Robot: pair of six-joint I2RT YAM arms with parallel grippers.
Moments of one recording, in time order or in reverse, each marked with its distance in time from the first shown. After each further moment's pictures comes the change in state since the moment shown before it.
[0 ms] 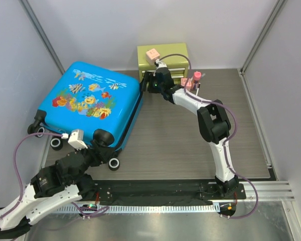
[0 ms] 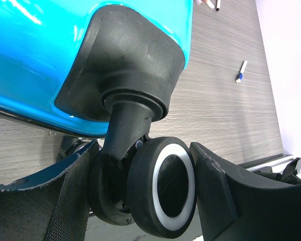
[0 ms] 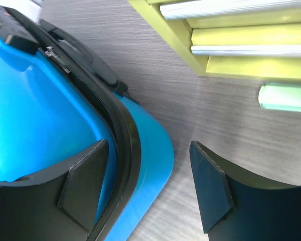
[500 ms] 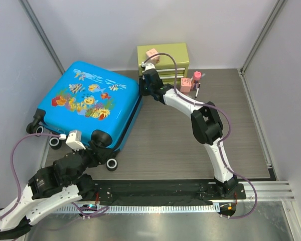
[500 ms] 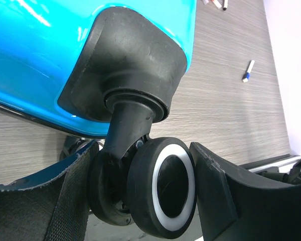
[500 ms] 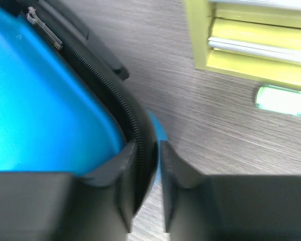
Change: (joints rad) left arm 0.000 -0.013 0.015 -0.042 -0.010 0.004; right arm 0.080 0.080 0.187 -0.213 0.137 -0.205
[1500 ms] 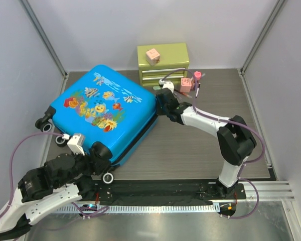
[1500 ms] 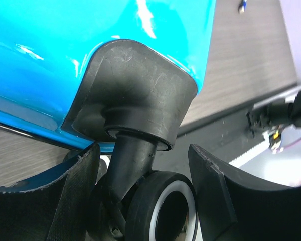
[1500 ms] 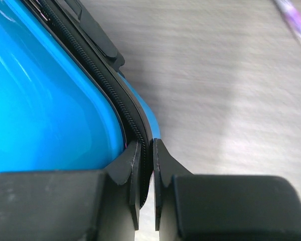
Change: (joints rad) left arm 0.000 0.003 0.133 -0.193 0.227 0.116; right arm 0.076 -0.481 -0.640 0.013 0.233 0.112
